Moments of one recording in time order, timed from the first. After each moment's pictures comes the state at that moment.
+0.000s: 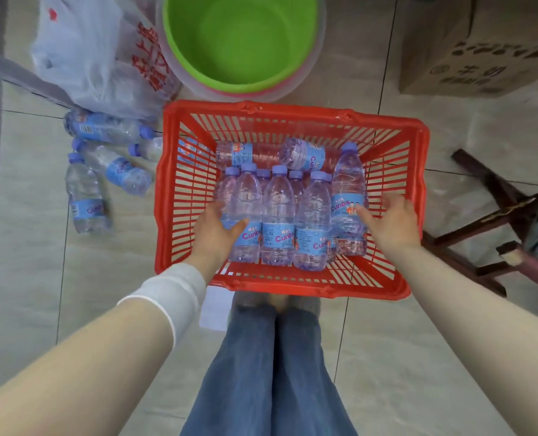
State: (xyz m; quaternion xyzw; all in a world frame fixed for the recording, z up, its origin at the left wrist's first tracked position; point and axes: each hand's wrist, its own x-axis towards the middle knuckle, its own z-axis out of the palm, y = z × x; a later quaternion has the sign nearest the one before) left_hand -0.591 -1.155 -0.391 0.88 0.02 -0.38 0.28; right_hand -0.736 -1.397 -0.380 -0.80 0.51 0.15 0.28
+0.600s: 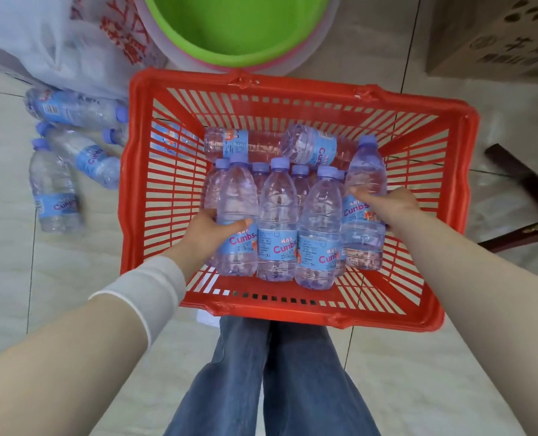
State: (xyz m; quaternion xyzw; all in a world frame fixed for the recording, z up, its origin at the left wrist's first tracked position) left_hand -0.582 -1.160 -0.454 0.79 0.11 -0.49 0.34; right_hand -0.699 -1.427 -0.470 -0.61 0.63 0.25 0.41
